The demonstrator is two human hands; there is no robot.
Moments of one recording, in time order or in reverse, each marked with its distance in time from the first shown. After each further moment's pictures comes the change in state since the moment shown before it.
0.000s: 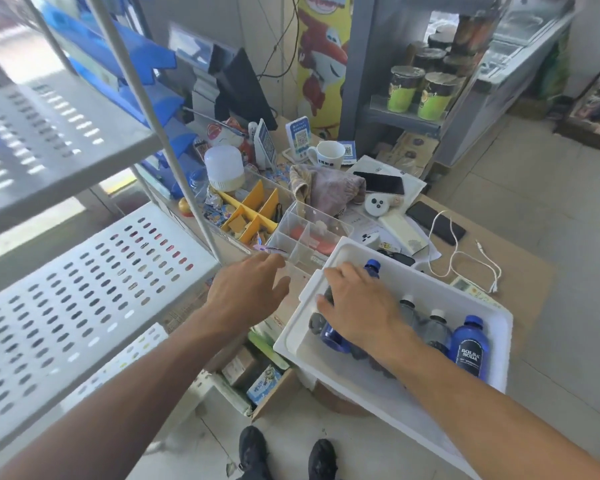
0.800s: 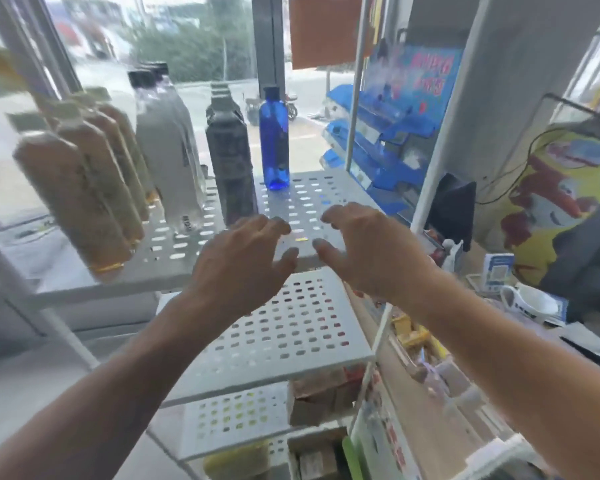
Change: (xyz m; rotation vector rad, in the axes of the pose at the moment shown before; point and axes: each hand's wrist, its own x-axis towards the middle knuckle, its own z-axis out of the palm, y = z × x) left_hand -0.133 -0.169 -0.183 0.157 0.580 -0.532; right_hand 0.118 -0.277 -0.160 0.094 0.284 -0.716
